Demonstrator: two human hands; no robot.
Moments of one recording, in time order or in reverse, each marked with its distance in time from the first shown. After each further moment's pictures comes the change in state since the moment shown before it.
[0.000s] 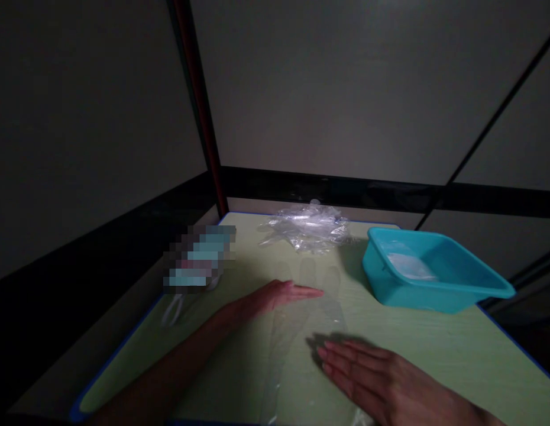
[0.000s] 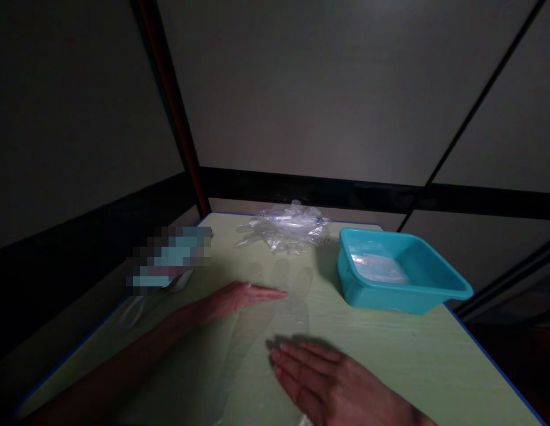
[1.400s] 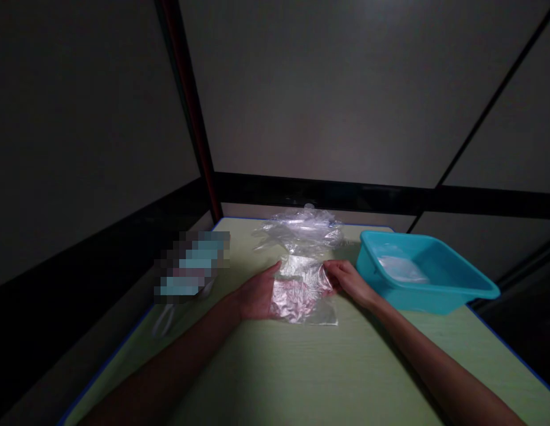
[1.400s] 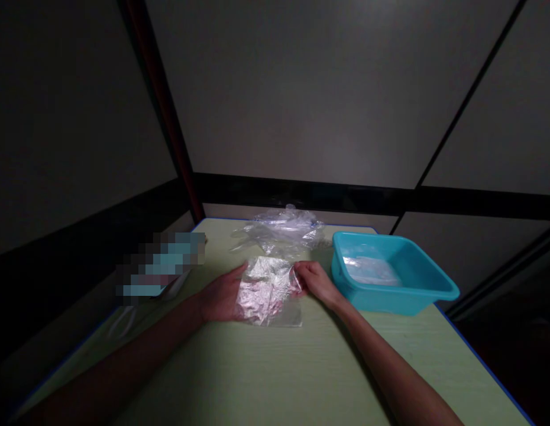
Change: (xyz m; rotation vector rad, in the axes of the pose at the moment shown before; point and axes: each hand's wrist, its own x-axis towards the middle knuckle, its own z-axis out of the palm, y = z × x) left_hand 0.012 -0.008 -0.017 -0.944 0.103 -0.290; right_hand 0.068 0.113 0.013 1.147 0.623 0.631
